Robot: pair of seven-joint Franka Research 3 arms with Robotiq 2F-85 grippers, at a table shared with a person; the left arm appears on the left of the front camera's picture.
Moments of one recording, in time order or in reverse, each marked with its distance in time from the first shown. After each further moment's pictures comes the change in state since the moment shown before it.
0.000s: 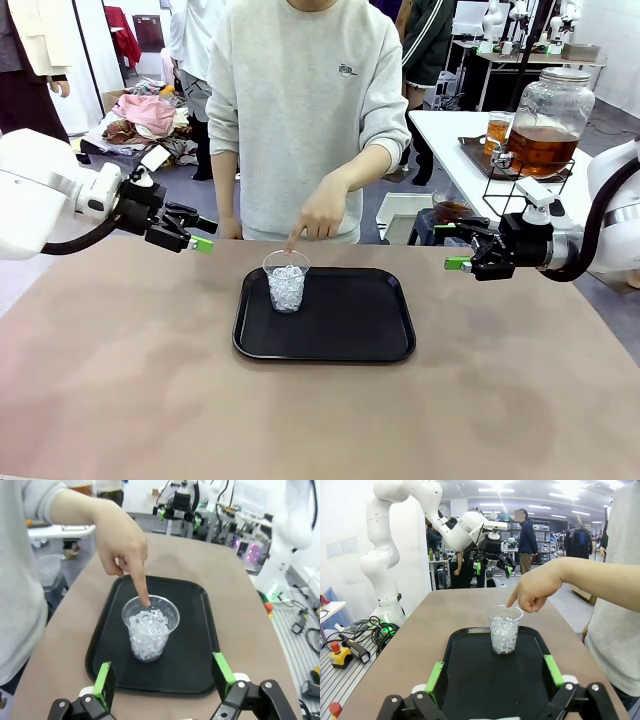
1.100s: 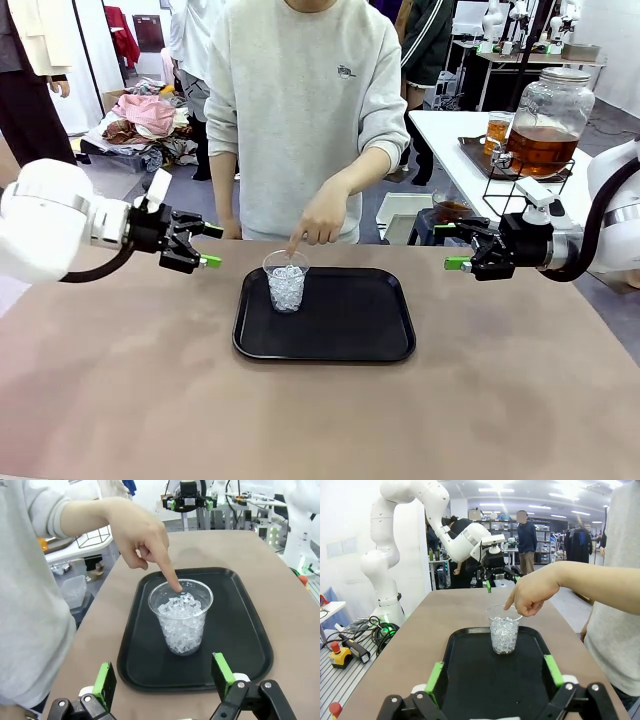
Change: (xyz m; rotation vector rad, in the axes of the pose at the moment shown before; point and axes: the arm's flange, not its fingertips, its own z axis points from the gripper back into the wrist) left arm -0.051 0.021 -0.029 0.104 -0.063 -0.235; right arm 0.000 0.000 0.000 0.000 0.000 0.000
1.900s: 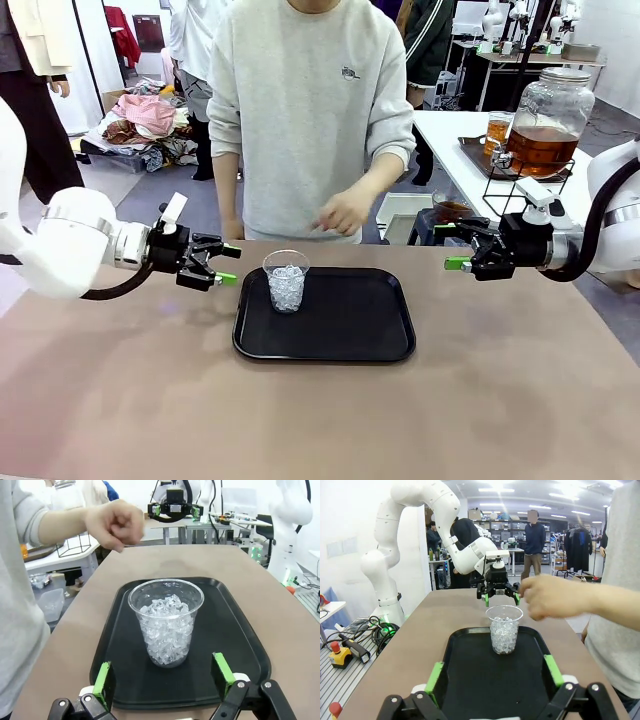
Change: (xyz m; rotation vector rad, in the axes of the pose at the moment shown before) left arm -0.037 0.001 -0.037 -0.106 -0.104 0.061; right arm 0.000 0.000 0.000 0.000 0.000 0.000
